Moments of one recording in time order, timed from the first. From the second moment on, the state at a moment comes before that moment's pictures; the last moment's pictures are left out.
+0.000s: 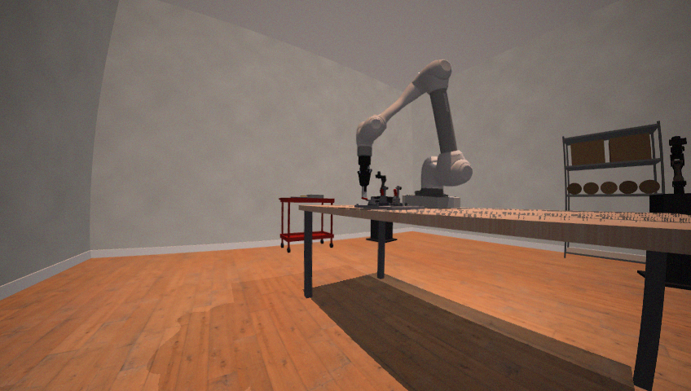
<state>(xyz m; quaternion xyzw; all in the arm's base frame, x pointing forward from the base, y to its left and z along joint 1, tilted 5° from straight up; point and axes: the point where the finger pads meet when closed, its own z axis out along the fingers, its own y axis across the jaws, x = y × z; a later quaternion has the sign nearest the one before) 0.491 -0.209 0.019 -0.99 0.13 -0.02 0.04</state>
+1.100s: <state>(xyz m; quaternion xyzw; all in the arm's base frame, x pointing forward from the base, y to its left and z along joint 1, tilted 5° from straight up) 0.491 -0.209 0.016 -0.99 0.13 -0.02 0.04</state>
